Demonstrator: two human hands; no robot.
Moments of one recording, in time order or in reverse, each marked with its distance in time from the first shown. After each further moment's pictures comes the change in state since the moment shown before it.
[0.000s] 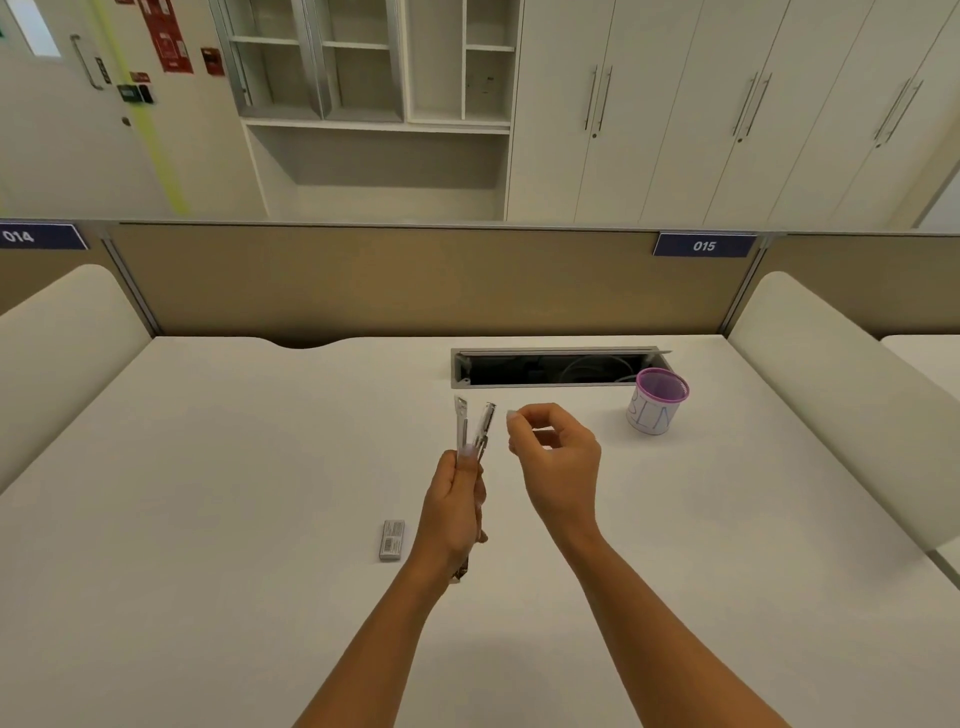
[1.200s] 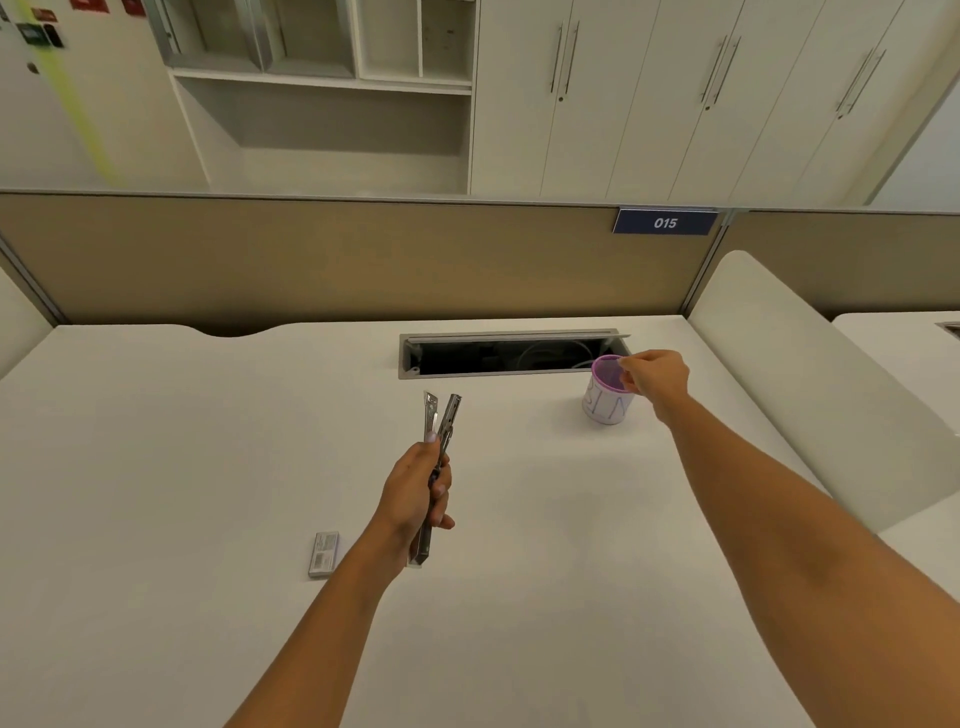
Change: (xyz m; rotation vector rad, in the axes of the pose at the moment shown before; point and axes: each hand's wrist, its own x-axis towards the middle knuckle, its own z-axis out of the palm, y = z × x) left_hand 0.053 -0.005 0.033 -0.132 -0.137 -0.210; right_hand 0.224 0.145 -0.152 -0.438 0.101 0.579
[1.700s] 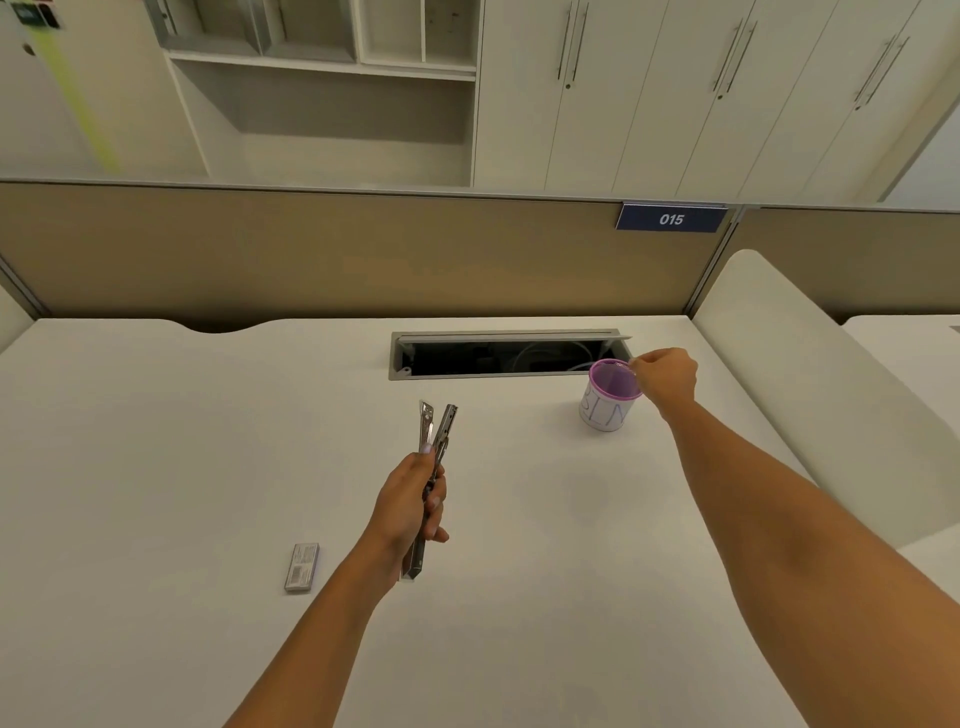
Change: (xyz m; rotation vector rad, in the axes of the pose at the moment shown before) left_hand 0.019 -0.008 0.013 -0.009 0.019 -0.039; right_hand 0.042 0.006 0.002 -0.231 0.087 -0.060
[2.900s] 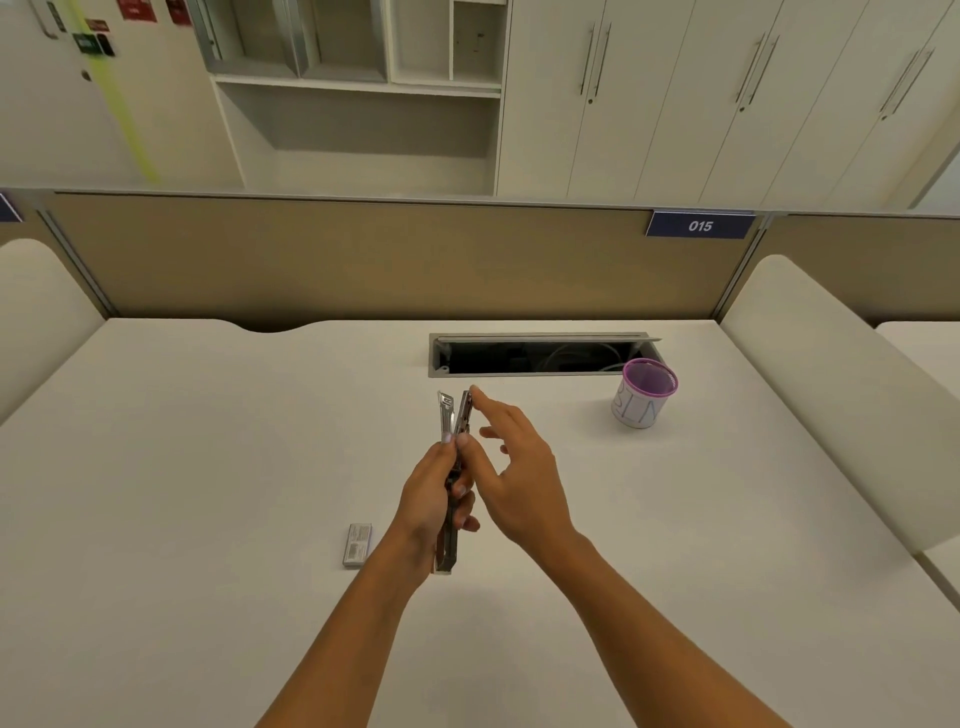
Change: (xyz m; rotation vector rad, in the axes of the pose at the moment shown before) left_hand -0.037 0.007 -0.028 -0.105 -0.010 0.047; right_hand -0.305 -0.064 0.051 0.289 -0.358 -0.701
